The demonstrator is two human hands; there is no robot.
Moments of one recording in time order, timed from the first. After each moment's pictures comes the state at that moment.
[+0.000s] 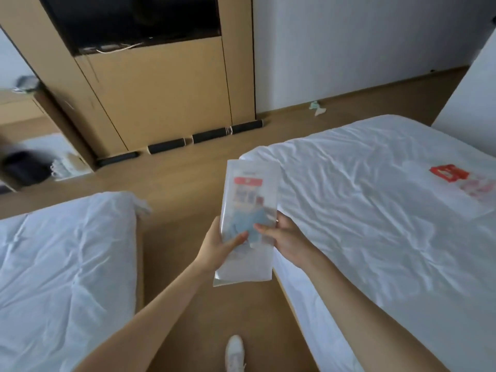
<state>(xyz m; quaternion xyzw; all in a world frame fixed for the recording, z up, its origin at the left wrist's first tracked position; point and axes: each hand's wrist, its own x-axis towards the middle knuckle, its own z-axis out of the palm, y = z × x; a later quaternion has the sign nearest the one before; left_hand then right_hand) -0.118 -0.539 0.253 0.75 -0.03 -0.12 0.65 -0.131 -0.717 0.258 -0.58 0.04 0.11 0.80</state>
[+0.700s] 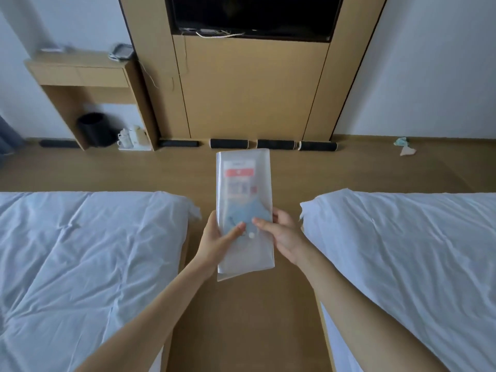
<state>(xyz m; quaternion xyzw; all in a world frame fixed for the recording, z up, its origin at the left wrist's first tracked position) 0.148 -0.310 0.237 0.67 0.08 0.02 0.74 0.195 -0.472 0.256 -0.60 -0.01 0.23 0.77</state>
